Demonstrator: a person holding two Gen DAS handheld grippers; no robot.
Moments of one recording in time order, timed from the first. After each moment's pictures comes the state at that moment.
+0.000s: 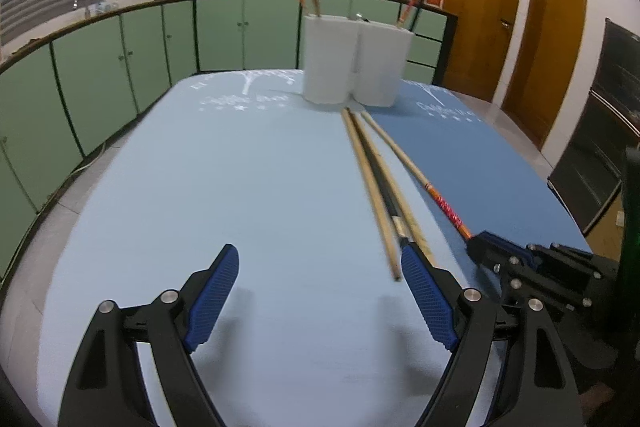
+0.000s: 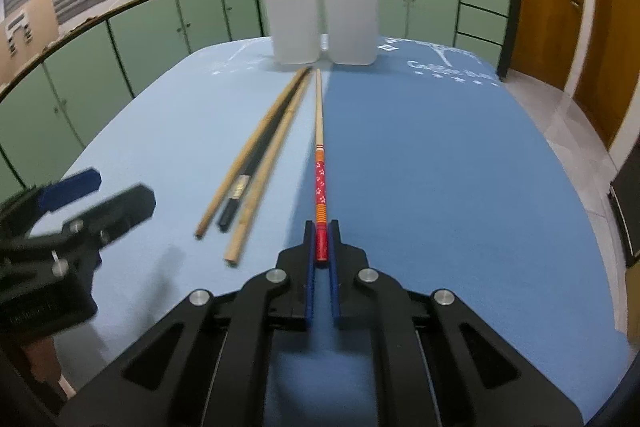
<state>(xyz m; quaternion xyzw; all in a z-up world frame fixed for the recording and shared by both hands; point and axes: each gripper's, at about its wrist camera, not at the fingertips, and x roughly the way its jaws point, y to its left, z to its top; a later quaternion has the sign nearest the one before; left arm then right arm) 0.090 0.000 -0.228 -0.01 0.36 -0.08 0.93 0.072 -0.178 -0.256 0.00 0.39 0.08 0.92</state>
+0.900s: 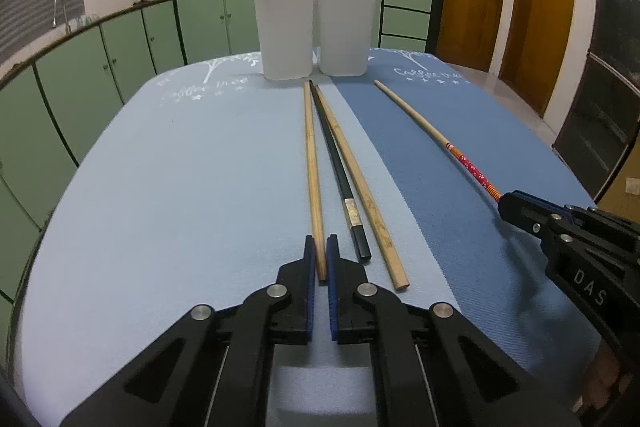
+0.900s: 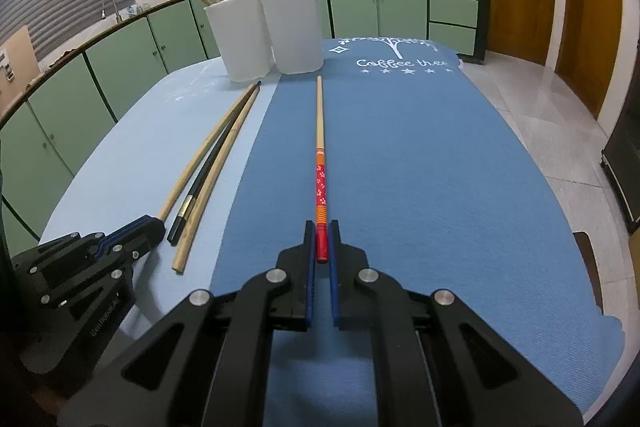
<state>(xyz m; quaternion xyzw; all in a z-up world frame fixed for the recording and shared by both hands) 0.103 -0.044 -0.246 0.04 0.38 -0.08 0.92 0.076 -0.218 -0.253 0.04 0.39 0.06 0.92</state>
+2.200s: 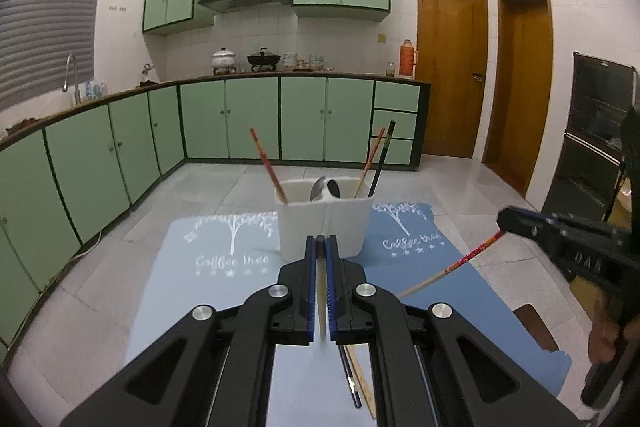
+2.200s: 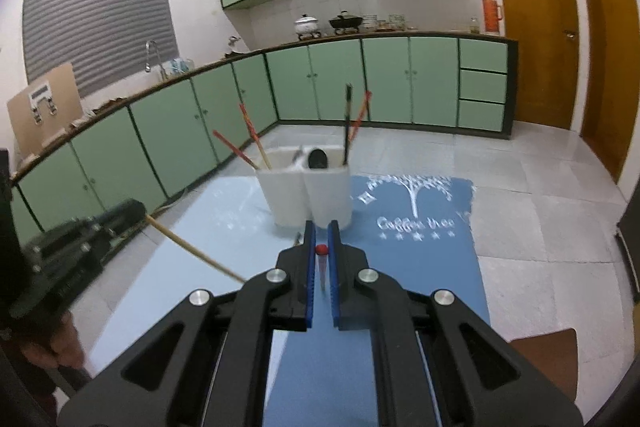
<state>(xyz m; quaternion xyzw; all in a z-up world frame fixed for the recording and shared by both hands) 0.122 -0.012 -0.068 0.01 0.23 -0.11 0.97 0.115 -0.240 -0.069 0.04 0.28 0.14 0.95</state>
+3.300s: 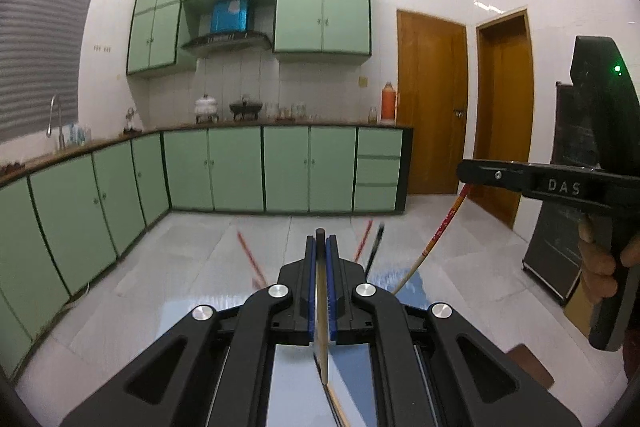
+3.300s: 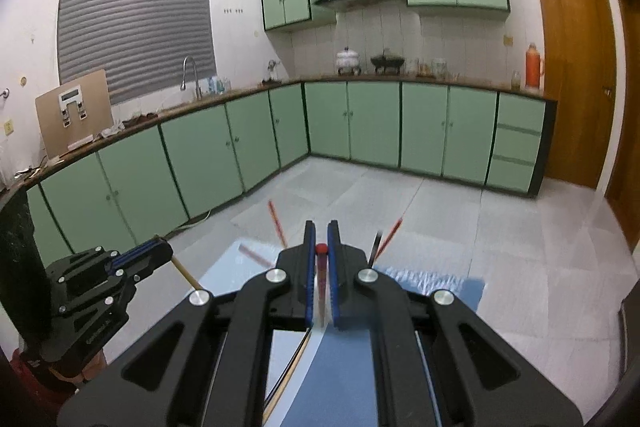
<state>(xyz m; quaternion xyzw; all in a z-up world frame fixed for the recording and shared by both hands) 0.158 -0.014 0.018 0.02 0.14 -0.14 0.98 0.186 -0.232 0.062 -0.01 0.21 0.19 0.96</state>
